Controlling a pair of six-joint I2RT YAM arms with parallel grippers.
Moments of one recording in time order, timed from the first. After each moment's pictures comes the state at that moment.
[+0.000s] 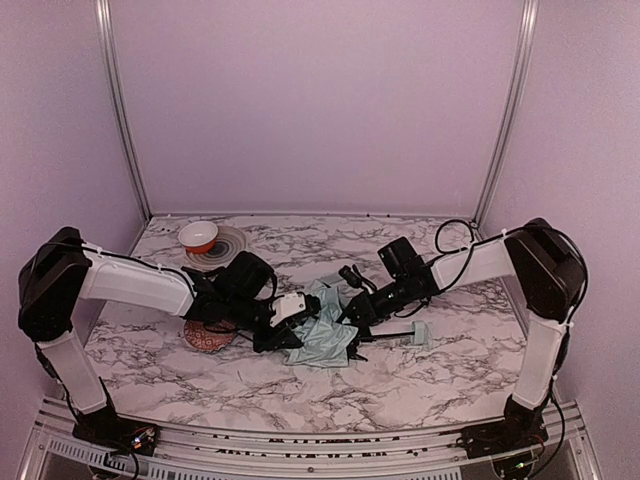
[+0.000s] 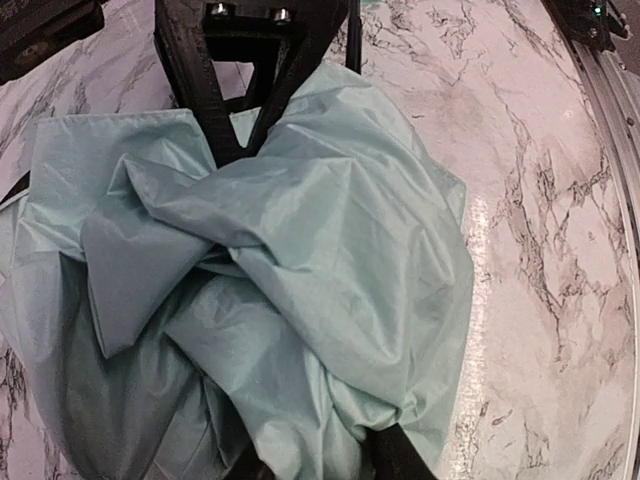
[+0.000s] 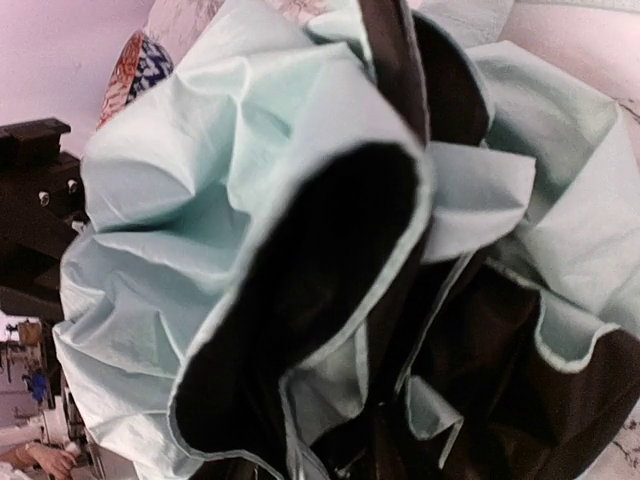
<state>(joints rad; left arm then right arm) -0.87 1.75 0.97 -0.10 0.38 0.44 0.58 1.92 1.06 -0.13 -0.79 0.21</state>
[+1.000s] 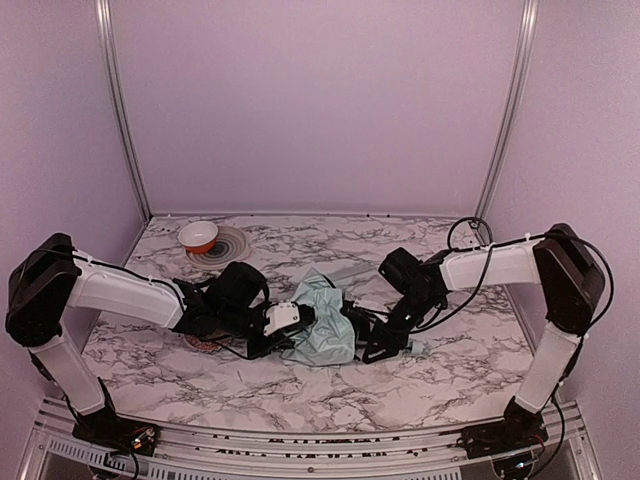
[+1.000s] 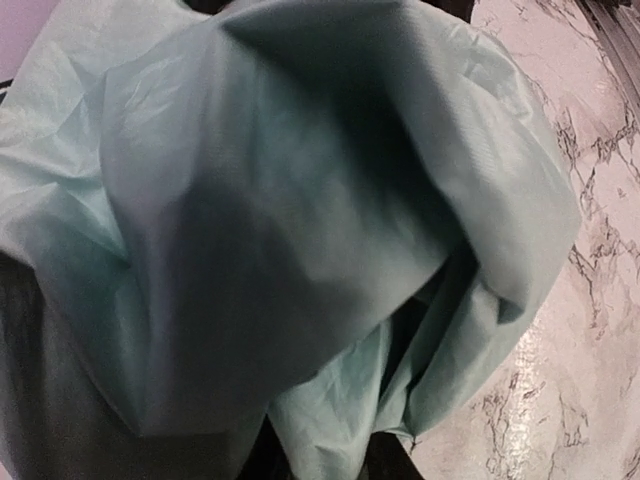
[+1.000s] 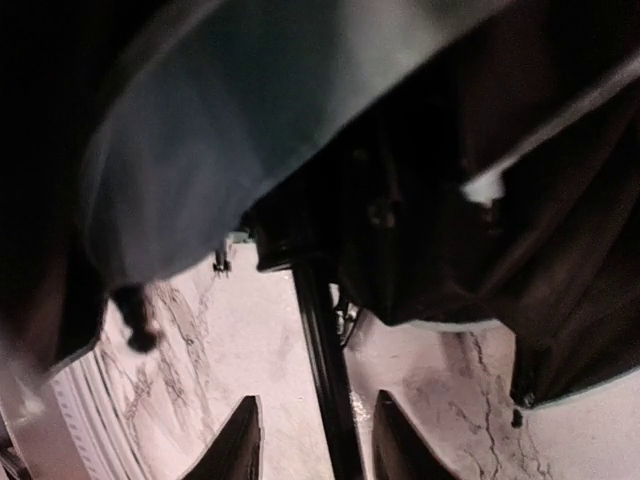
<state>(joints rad) -0.90 1.68 0.86 0.01 0.26 0.52 0.65 1.76 1.05 -0.66 -0.61 -0.39</state>
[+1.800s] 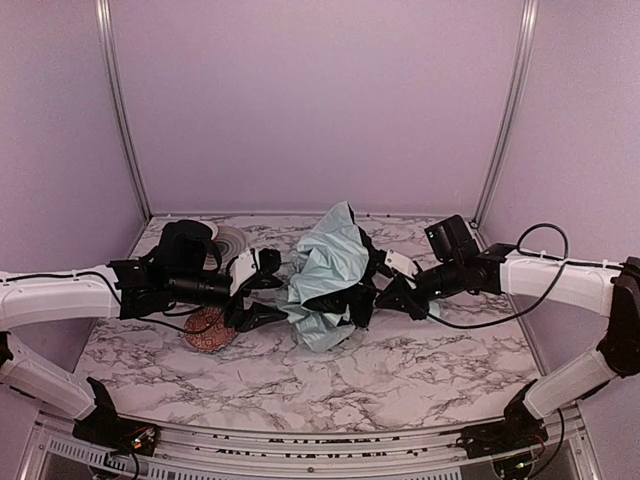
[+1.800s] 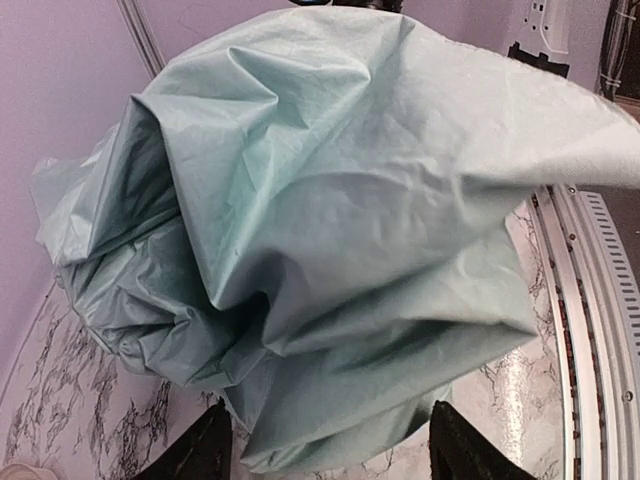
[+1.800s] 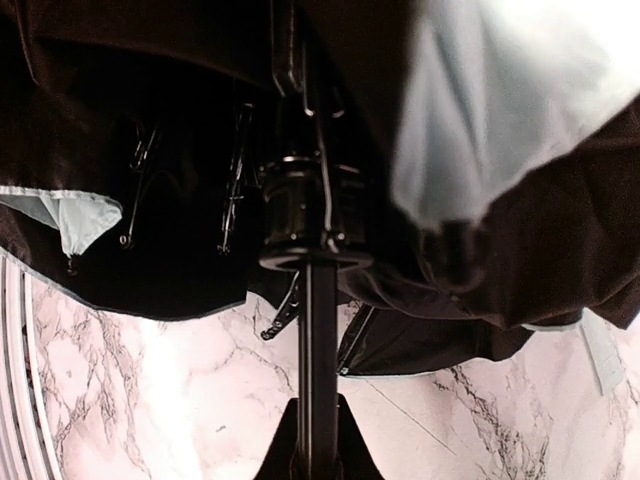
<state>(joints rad) -0.83 1.30 0.83 -0.02 0.43 0.40 0.58 1.39 0.91 -0.37 -0.51 -0.50</state>
